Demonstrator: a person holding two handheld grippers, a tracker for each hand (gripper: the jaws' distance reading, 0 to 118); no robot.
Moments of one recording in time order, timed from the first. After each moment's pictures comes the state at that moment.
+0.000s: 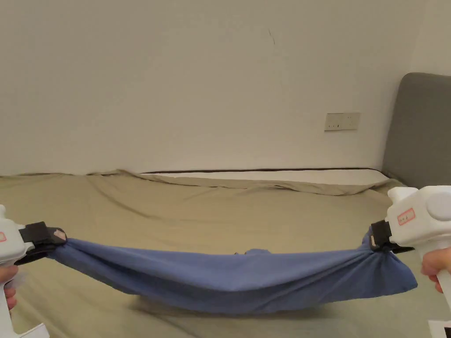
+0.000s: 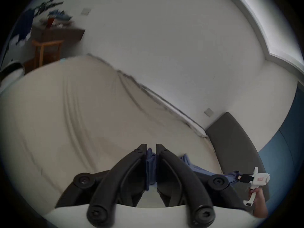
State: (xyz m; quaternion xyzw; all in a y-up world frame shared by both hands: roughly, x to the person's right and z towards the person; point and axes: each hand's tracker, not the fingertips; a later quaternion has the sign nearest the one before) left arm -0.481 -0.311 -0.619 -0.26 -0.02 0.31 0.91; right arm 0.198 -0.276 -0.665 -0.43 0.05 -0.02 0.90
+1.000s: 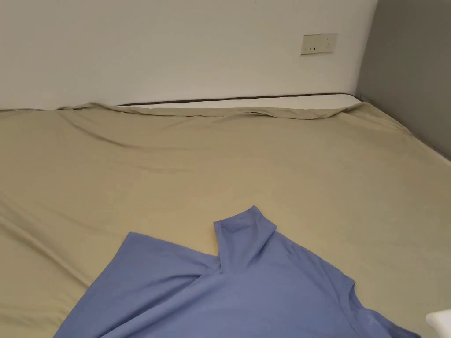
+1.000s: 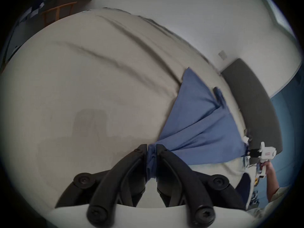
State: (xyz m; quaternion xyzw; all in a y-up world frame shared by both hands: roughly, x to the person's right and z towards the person) left arm -0.502 -0.465 -0.363 -0.48 -0.05 0.22 0.85; right arm 0.236 -0.440 -0.399 -0.58 0.05 0.05 0.81
